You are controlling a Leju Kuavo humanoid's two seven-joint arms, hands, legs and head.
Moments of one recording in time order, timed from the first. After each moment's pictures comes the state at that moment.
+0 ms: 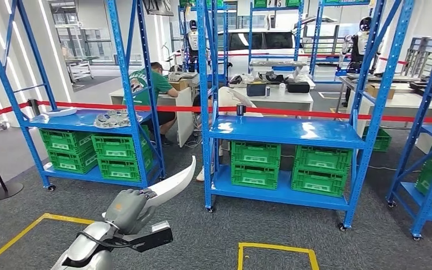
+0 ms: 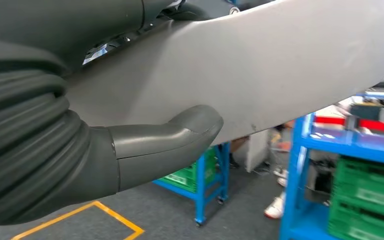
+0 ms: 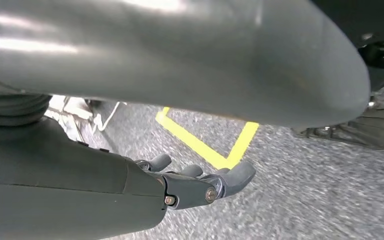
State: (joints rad) left arm -1.04 -0.03 -0.60 -0.46 -0.89 0.25 -0.39; right arm -0.06 0.16 -1.03 -0.21 1.22 0.52 -0.01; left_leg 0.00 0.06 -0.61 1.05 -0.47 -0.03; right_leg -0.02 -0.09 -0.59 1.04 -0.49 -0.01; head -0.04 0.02
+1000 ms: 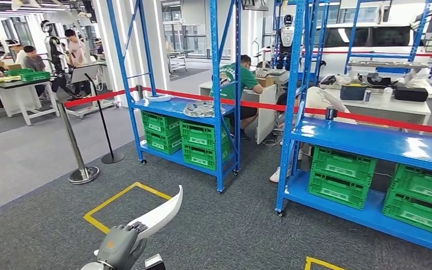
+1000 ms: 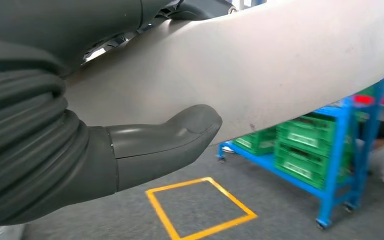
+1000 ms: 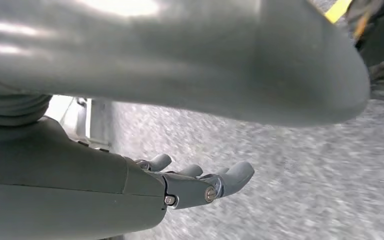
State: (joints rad) left arm -0.86 0.01 -0.60 -0.39 -0.86 0.47 -0.41; right arm -0.05 0.08 -0.98 -0.21 1.29 0.52 0.03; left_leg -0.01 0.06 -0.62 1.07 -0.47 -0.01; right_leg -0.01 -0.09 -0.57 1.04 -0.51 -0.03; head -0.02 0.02
